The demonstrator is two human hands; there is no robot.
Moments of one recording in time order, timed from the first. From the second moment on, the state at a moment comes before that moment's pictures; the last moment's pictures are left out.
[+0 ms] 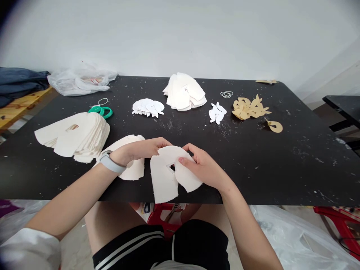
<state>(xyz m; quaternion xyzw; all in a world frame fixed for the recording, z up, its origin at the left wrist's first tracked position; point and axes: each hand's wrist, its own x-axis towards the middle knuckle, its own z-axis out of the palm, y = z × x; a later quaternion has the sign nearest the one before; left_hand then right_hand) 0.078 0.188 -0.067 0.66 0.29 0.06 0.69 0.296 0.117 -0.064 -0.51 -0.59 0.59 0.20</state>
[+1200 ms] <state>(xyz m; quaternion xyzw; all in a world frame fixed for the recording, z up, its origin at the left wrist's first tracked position) 0.084 0.174 -0.073 0.67 0.40 0.18 0.60 0.303 0.121 -0.071 -0.52 -0.56 0.58 0.26</state>
